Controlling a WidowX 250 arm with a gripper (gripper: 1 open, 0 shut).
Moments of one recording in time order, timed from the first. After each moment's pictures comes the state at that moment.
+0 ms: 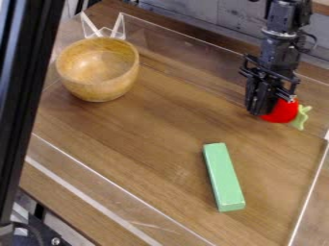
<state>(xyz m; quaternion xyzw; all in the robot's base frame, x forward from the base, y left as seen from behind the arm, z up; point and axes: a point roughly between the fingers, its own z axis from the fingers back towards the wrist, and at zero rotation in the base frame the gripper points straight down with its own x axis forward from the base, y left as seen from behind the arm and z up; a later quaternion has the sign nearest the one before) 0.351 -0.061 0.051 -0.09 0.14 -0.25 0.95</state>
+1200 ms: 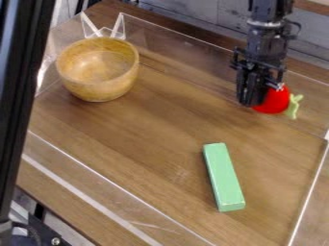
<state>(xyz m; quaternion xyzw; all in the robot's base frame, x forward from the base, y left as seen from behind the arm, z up) 0.351 -0.068 0.053 -0.12 0.14 -0.28 0.94</state>
